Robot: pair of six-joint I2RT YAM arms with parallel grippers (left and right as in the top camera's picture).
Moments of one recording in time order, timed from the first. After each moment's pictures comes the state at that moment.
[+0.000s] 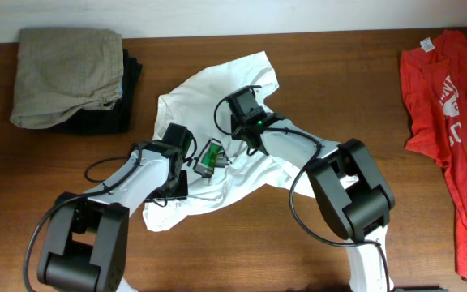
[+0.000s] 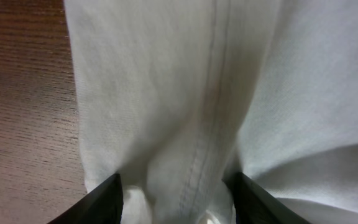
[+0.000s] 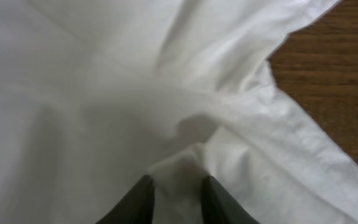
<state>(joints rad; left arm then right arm) -0.31 1.77 1.00 -0.83 -0.20 -0.39 0.52 2.18 1.44 -0.27 0.24 0.45</state>
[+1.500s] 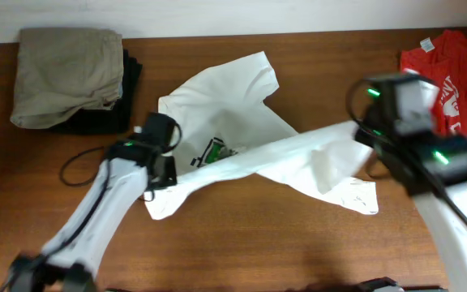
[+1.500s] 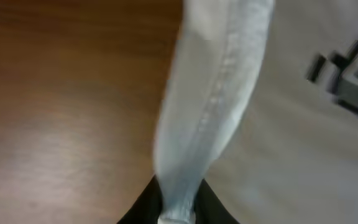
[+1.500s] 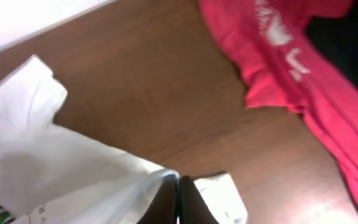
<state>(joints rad) -0.25 1.49 1.07 -0.95 -0.20 -0.39 0.17 1.21 1.45 -1.14 0.40 0.55</state>
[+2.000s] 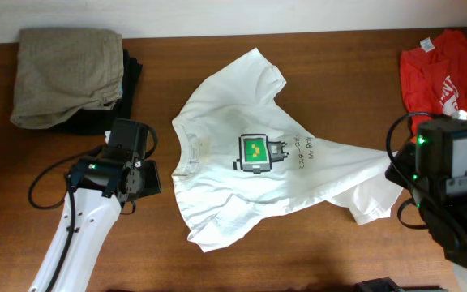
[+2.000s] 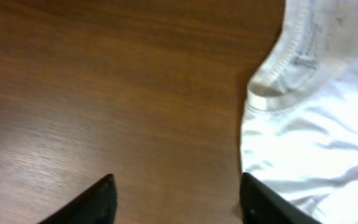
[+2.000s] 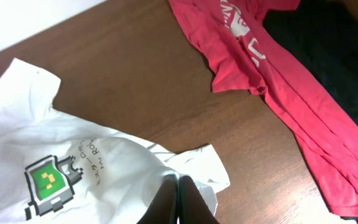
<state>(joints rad) -0.19 1.30 1.07 -1.07 -0.18 -0.39 0.14 1.03 1.45 -1.31 0.40 0.55</state>
